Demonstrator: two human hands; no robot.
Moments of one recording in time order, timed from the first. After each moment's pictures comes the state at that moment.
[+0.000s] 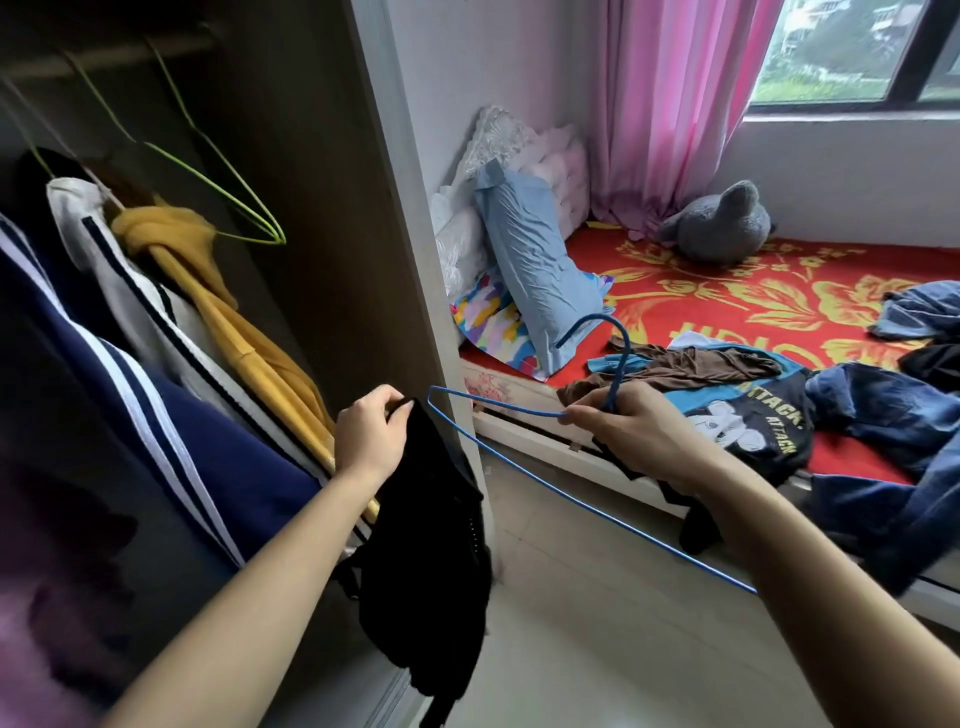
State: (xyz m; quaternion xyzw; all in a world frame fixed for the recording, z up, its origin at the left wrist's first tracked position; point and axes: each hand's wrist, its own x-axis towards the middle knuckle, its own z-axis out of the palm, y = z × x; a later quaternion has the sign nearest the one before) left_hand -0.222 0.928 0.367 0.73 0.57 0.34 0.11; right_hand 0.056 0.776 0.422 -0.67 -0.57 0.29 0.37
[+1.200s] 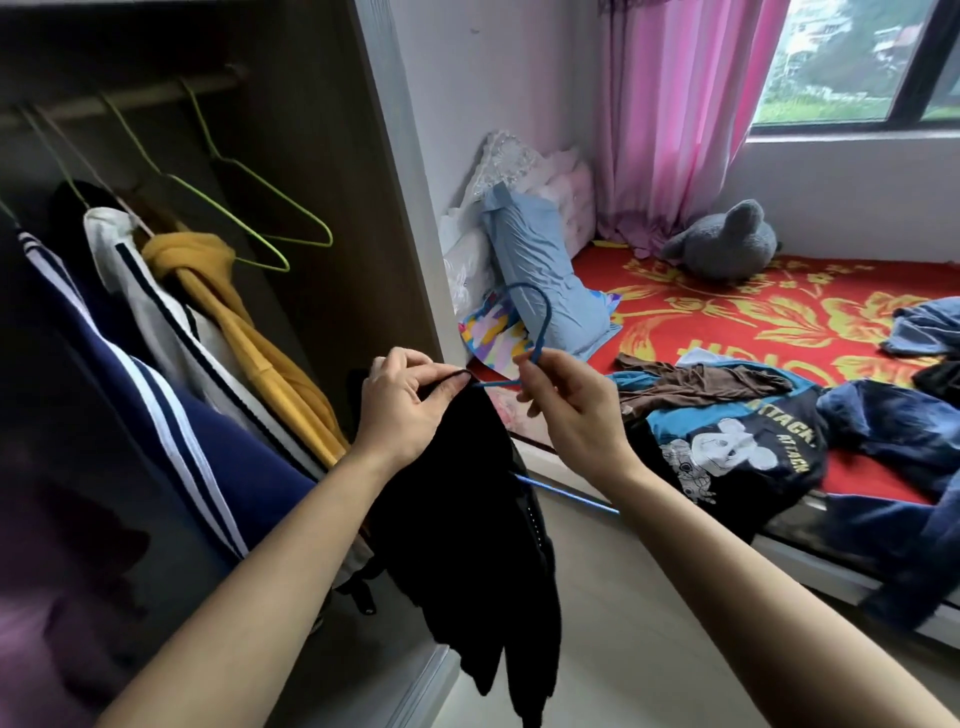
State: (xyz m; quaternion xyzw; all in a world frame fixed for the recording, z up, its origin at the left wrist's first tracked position) left_hand -0.187 0.897 0.439 0.79 0.45 0.39 0.13; right_hand -0.004 0.822 0.415 -0.48 -0.54 0.20 0.66
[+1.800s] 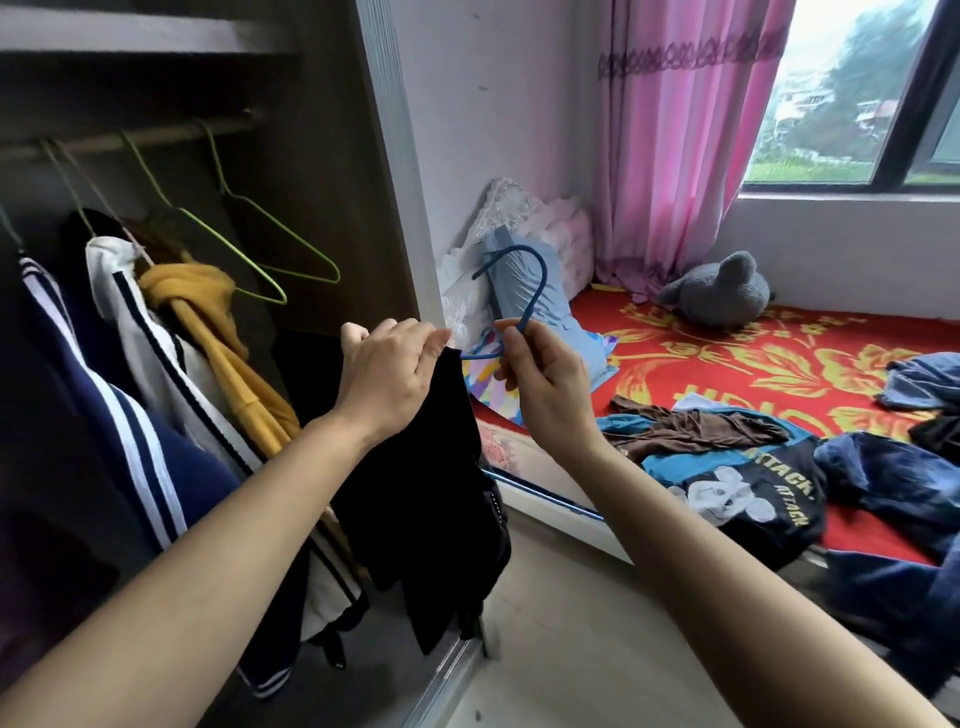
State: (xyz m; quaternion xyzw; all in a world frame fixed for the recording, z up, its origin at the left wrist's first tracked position) left_hand -0.168 0.922 0.504 0.83 0.44 0.33 -0.07; right_hand -0.003 0.858 0.470 -0.45 -0.54 0.18 0.69
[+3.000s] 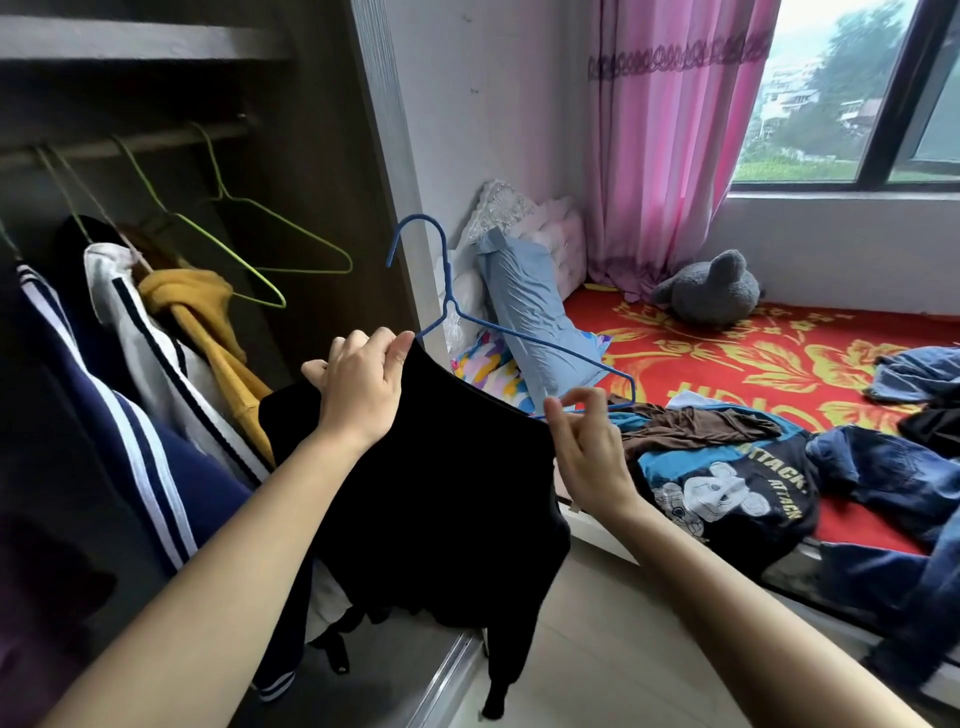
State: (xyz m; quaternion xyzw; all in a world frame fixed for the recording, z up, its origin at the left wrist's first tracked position) left_hand -0.193 0.939 0.491 0.77 0.54 0.33 -0.02; right_hand 0.032 0.838 0.389 -0.56 -0.55 0.11 0.60
